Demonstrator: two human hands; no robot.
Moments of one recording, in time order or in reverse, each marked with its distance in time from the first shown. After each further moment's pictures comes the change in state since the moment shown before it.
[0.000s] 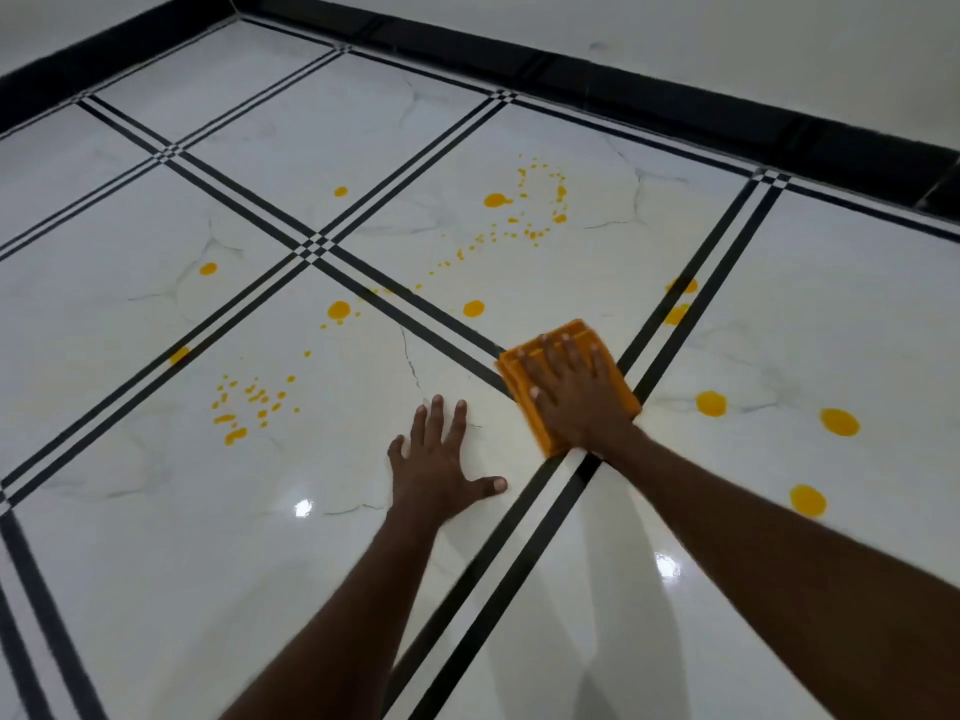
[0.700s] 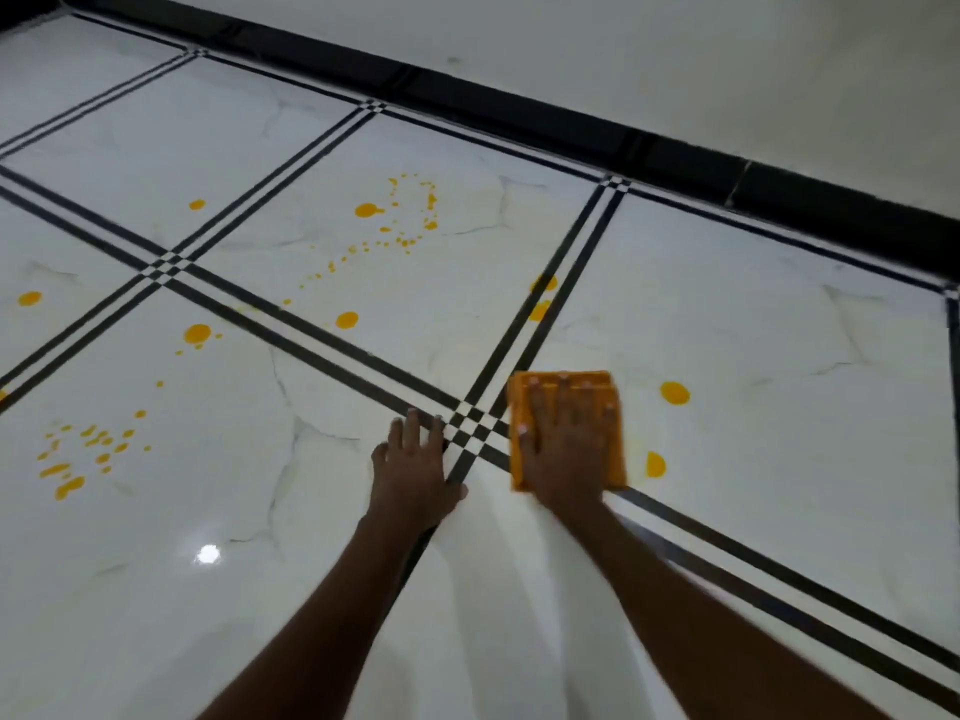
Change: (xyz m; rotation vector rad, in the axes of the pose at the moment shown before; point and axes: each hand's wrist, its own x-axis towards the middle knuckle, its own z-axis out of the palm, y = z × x) left_hand -0.007 0.120 0.002 0.065 -0.023 0.208; right_hand -0.130 0.059 0.012 0.061 0.327 0.531
